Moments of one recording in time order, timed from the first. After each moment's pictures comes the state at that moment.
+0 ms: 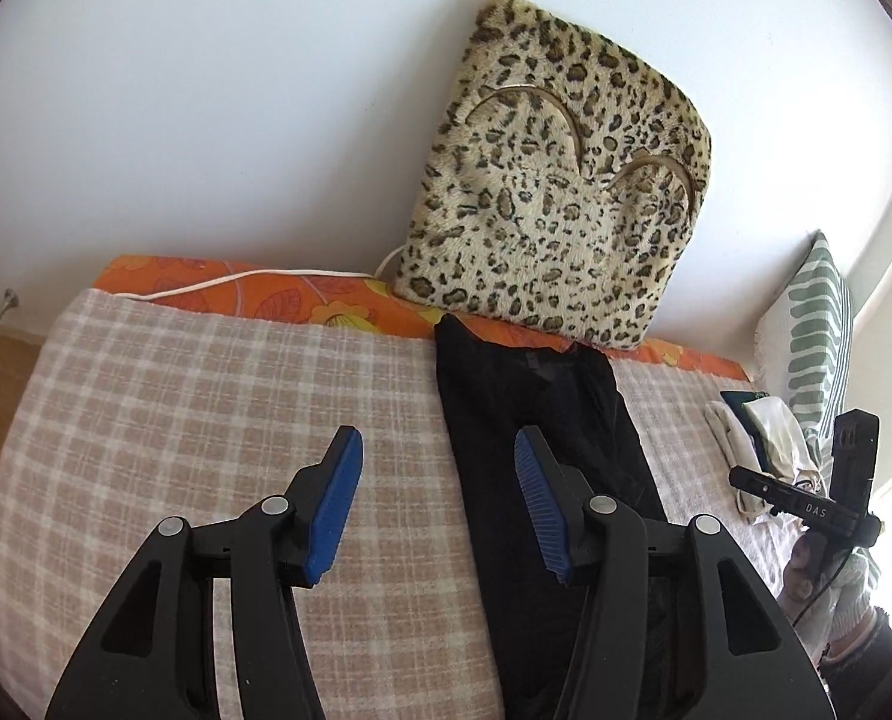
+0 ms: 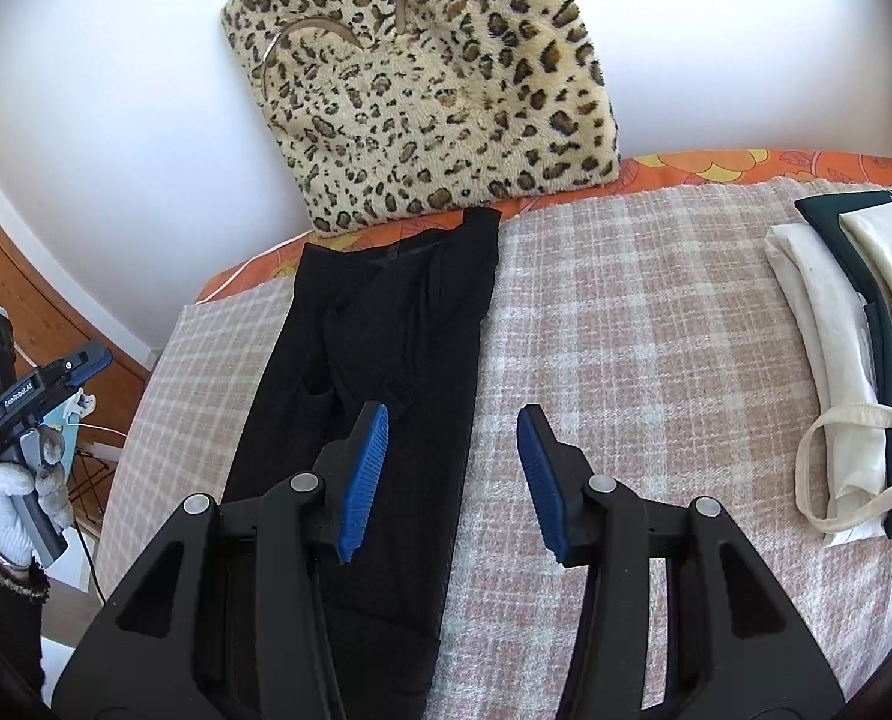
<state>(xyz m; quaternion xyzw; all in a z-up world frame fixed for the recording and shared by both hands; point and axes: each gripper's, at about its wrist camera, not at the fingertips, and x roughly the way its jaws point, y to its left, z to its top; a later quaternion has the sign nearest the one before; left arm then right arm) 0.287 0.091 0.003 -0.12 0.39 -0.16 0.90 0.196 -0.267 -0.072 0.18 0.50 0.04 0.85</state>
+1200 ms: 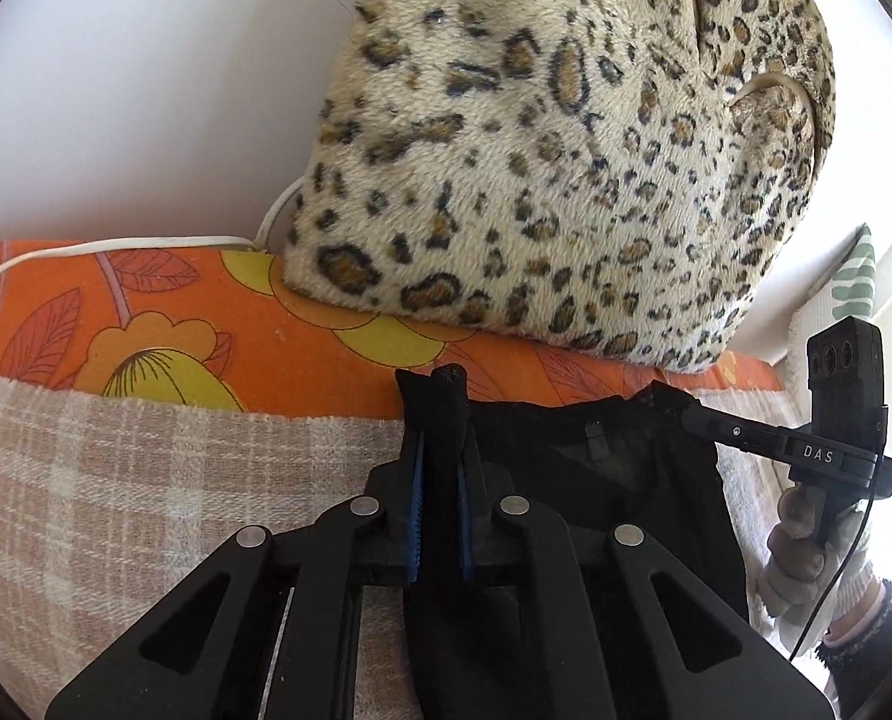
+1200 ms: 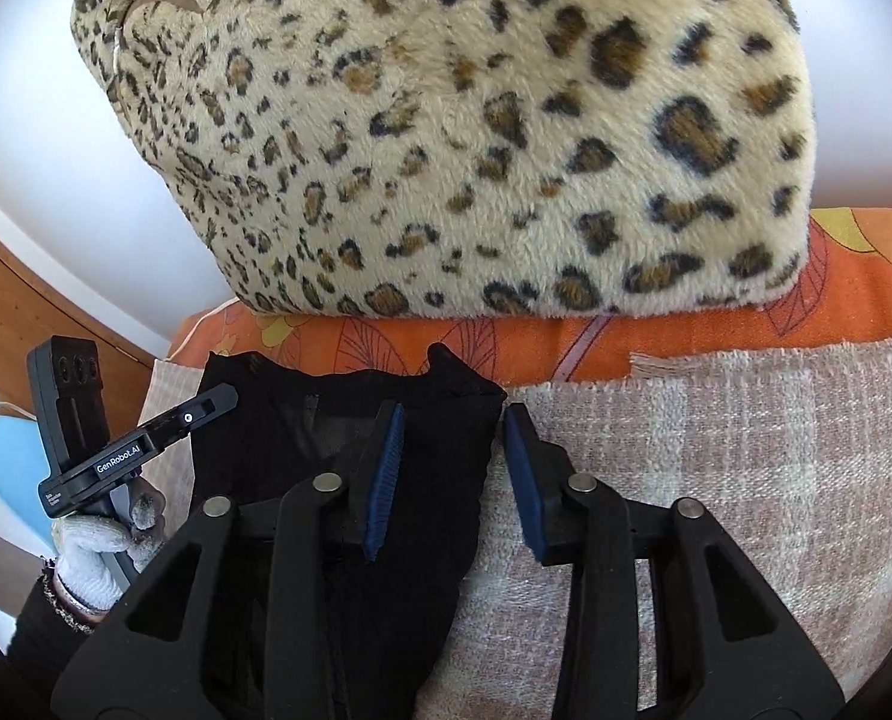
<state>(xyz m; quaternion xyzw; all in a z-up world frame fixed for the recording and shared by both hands) 0.449 0.007 -0.115 -0.14 0.44 -0.19 0.87 0.405 -0.308 -0.190 0.22 0.54 0.12 0.81</state>
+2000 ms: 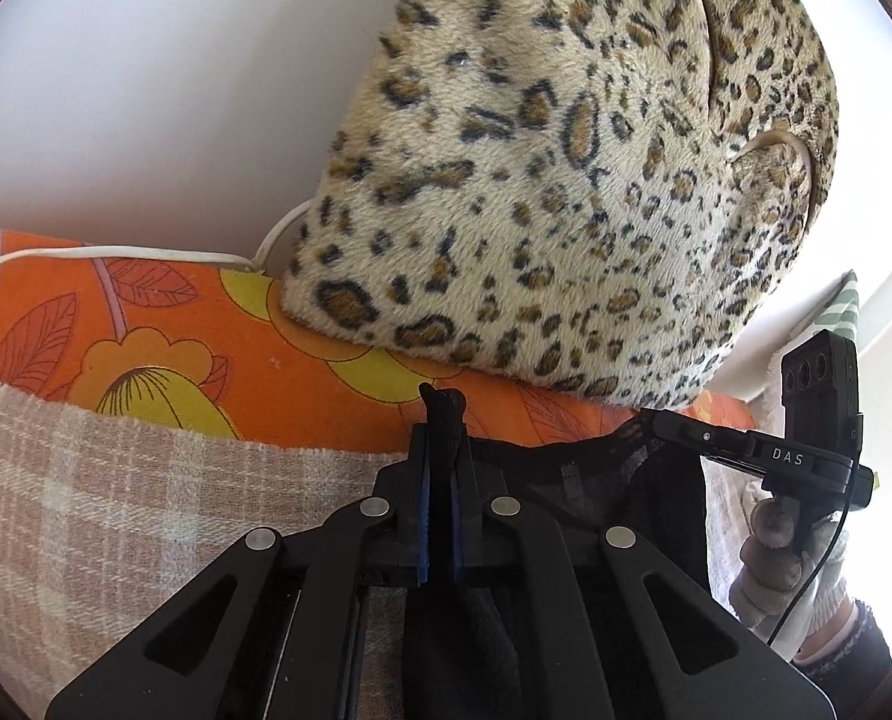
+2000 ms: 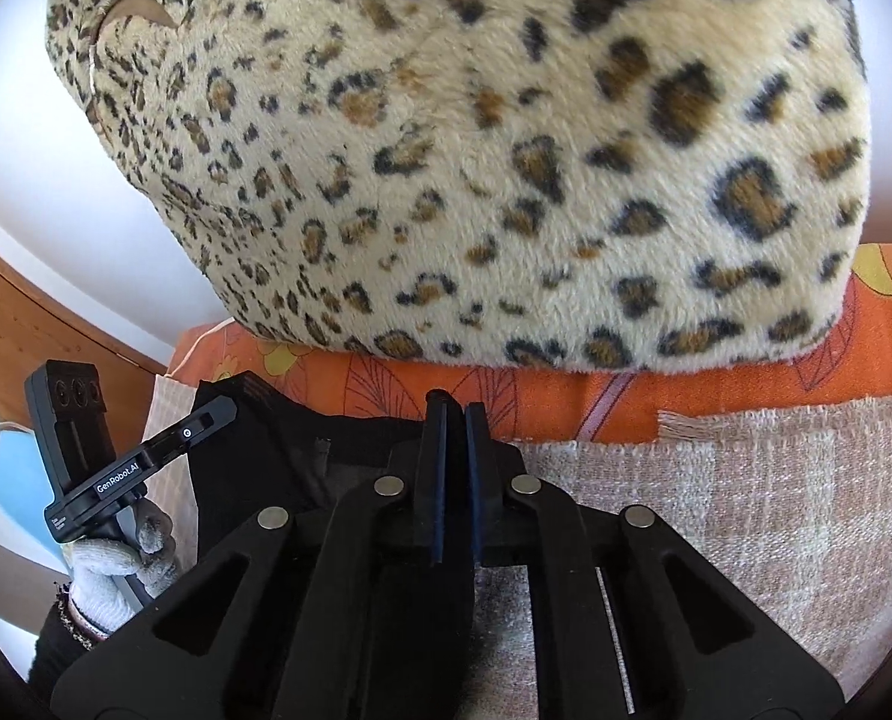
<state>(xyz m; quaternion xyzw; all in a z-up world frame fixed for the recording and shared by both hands) 0.454 0.015 -0.105 -0.18 0.42 -0.21 0.86 0.430 -0.303 -0.183 0.23 0.54 0.12 0.80</state>
